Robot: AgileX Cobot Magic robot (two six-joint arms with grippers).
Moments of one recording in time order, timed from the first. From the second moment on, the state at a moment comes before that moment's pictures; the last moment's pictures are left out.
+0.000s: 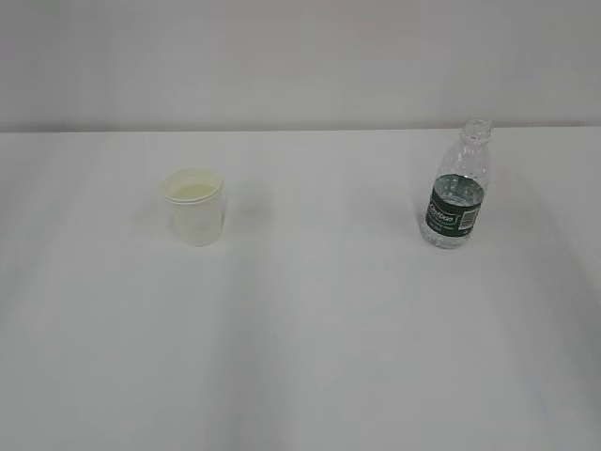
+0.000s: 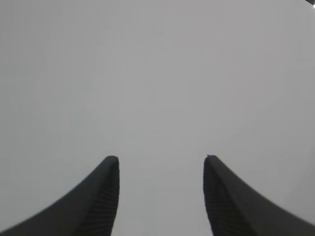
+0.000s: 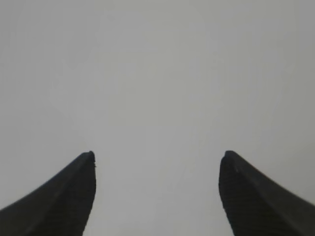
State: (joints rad) left arm 0.24 1.21 -2.05 1.84 -0.76 -2.49; right arm 0.11 0.76 -1.29 -0.24 0.51 0.03
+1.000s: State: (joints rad) left arm 0.24 1.22 -2.05 1.42 -0.64 -1.96; right arm 0.11 0.76 -1.29 -0.24 0.51 0.03
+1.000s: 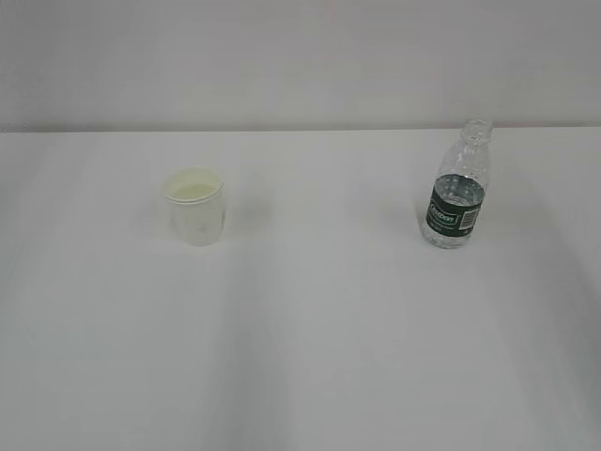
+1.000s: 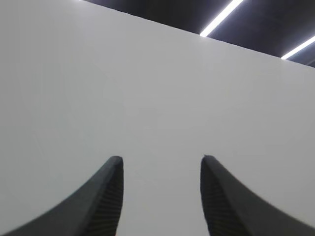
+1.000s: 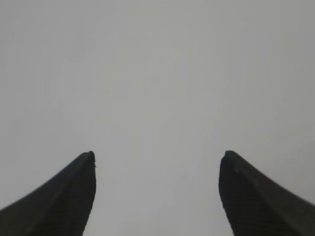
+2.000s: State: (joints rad) left arm 0.24 1.19 -2.05 1.75 -0.55 -2.03; right arm 0.11 0.76 -1.29 -0.24 0.51 0.03
